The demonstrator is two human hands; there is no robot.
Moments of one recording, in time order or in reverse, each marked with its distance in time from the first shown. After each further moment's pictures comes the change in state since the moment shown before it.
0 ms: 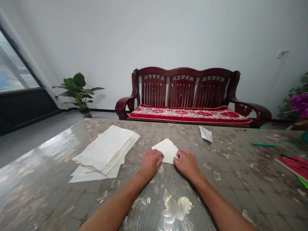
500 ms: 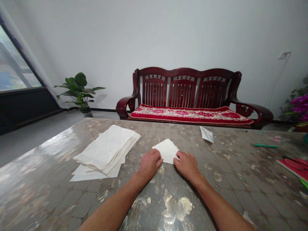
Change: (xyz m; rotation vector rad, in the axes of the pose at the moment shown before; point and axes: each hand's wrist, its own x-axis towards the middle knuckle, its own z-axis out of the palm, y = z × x) left_hand -0.002 0.005 -0.006 0.006 -0.018 -0.078; right_hand -0.002 -0.003 -0.001 0.015 0.006 -0.037
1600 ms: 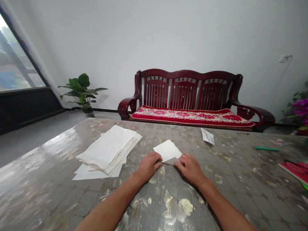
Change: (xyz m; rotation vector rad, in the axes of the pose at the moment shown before) left_hand -0.006 -0.019 0.000 -0.239 -0.031 0.104; right_hand -0.009 0.023 0.003 0.177 0.066 -0.287
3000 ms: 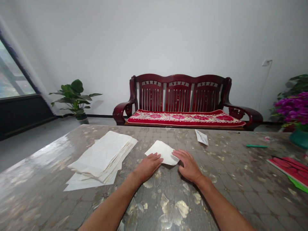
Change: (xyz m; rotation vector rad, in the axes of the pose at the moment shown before) left_hand 0.018 -0.012 0.007 0.307 -0.162 0.278; right_hand 0.001 0.036 0.015 0.131 0.143 -0.078
